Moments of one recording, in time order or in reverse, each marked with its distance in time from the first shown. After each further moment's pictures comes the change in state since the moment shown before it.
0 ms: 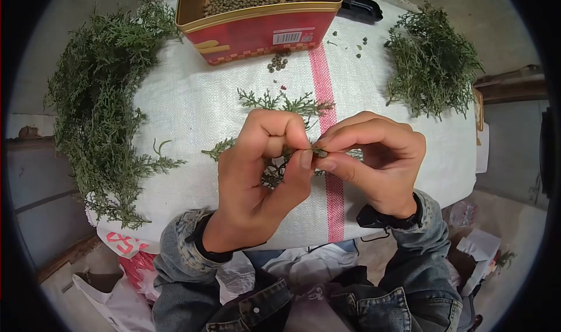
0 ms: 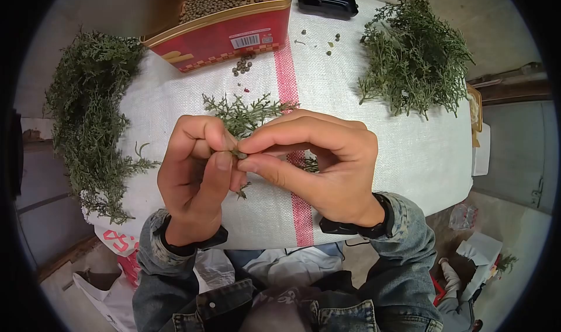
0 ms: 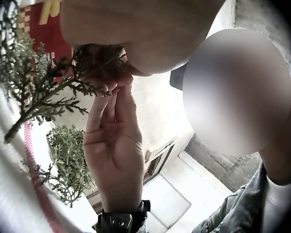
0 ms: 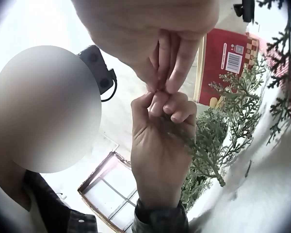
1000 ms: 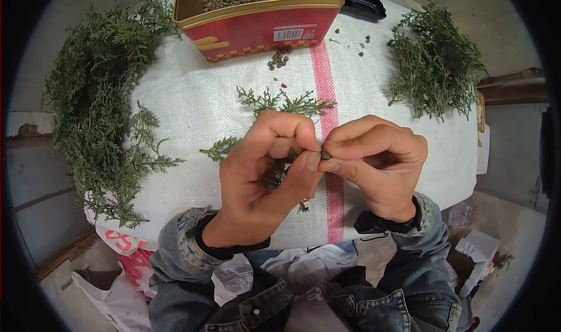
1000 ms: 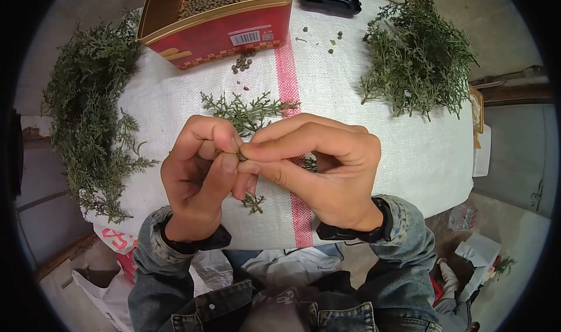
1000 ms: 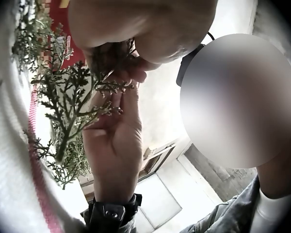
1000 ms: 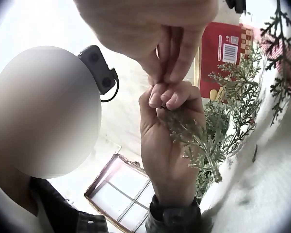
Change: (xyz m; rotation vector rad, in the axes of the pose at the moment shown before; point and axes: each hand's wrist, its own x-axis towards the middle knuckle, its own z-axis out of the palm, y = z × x) left_hand 0.003 -0.004 0.006 -0.225 -0.036 -0.059; right_hand -0.003 0.005 0.000 0.043 0.023 -0.021
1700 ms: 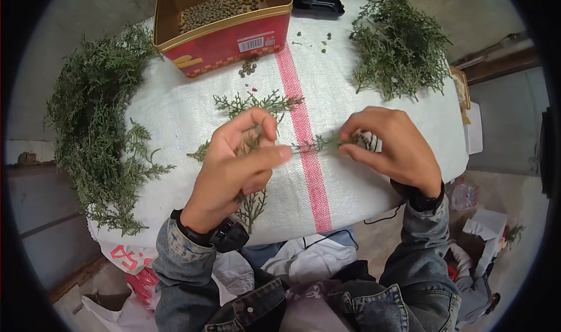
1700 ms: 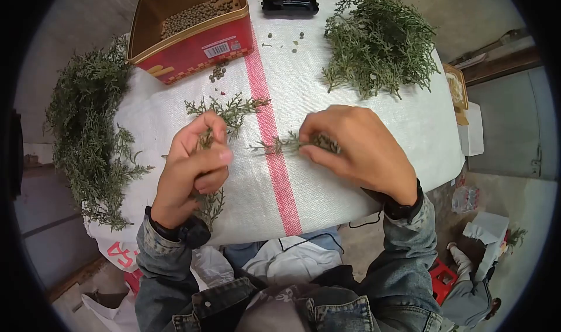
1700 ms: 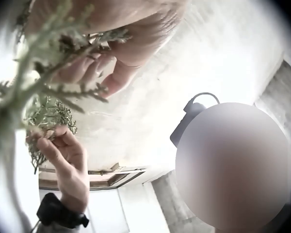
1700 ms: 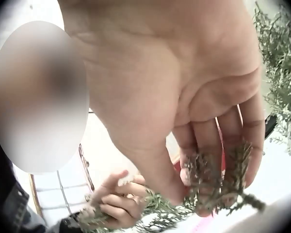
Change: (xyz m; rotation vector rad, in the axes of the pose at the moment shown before) left_hand 0.008 0.018 -0.008 -0.072 -0.090 -0.576; right_hand -0.013 -0.040 -0.070 -1.002 -0.424 0.176
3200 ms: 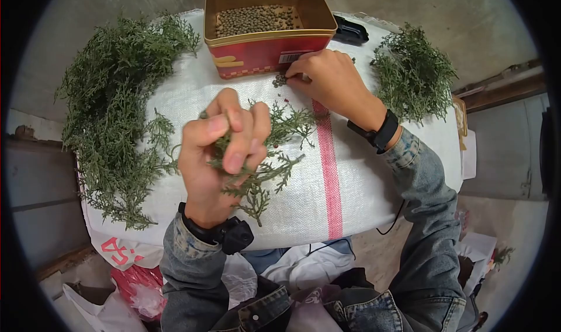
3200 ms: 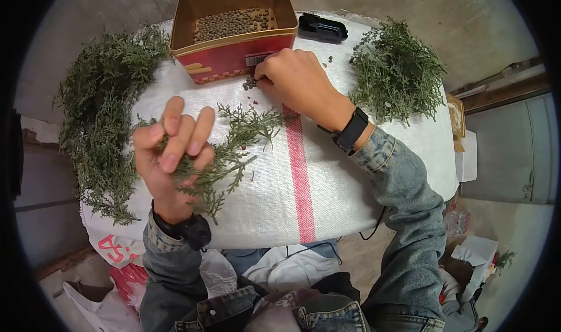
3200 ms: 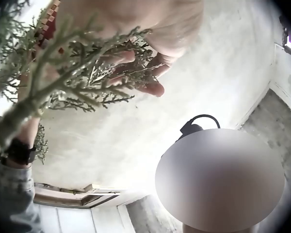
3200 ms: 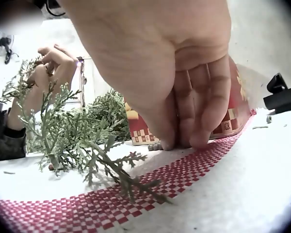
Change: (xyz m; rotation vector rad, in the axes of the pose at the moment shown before) left_hand -0.010 0.016 -0.032 -0.593 -0.096 0.568; right_hand 0.153 0.007 0.046 -0.364 0.225 -0.213
